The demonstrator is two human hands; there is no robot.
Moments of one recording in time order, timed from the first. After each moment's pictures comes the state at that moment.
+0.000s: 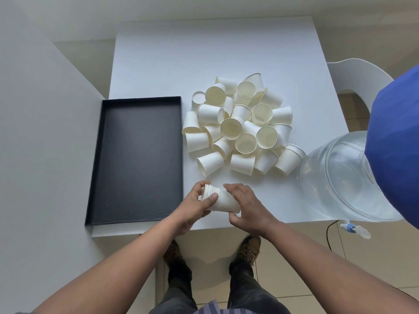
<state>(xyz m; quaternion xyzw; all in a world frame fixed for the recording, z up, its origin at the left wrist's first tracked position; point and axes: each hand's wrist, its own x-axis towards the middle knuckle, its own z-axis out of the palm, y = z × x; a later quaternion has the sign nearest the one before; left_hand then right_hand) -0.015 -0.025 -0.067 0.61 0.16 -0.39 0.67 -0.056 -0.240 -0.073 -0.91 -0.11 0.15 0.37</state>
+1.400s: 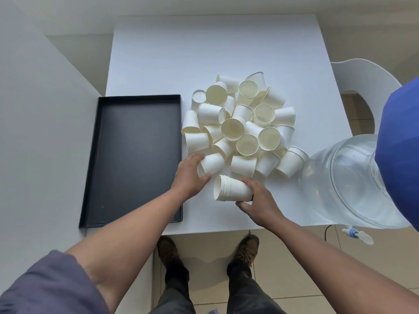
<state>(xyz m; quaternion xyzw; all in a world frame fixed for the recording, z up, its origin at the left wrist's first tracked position) 0.067 -0.030 -0.086 0.92 -0.01 -0.18 0.35 -0.034 -0.259 -0.079 -0.89 0.10 0.18 0.41</state>
